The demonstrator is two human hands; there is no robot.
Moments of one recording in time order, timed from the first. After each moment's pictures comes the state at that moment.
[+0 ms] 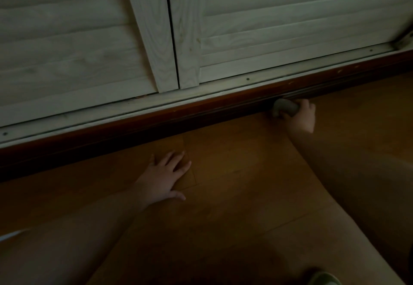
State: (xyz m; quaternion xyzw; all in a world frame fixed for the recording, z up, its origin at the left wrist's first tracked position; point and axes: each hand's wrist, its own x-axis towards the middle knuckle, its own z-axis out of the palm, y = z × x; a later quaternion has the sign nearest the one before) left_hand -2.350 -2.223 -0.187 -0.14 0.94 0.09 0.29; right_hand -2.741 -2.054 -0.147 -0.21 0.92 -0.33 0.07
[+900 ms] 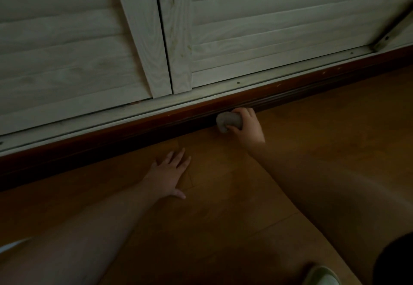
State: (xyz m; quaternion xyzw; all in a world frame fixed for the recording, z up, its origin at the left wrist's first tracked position) left_hand -2.383 -2.213 -0.162 -0.19 0.91 0.13 0.34; right_hand -2.652 -2.100 -0.157 -0.42 0.84 -0.33 0.13
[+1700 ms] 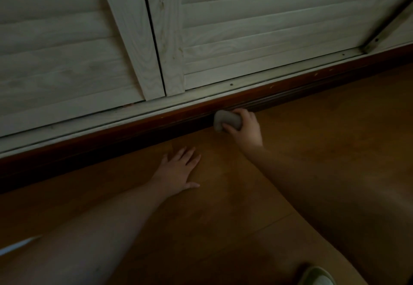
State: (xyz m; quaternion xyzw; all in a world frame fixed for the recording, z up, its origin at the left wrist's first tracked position) left_hand -2.418 -2.197 -0.164 -0.16 0.94 0.11 0.27; right_hand -2.635 -2.088 -0.124 -0.34 0.84 -0.38 0.15
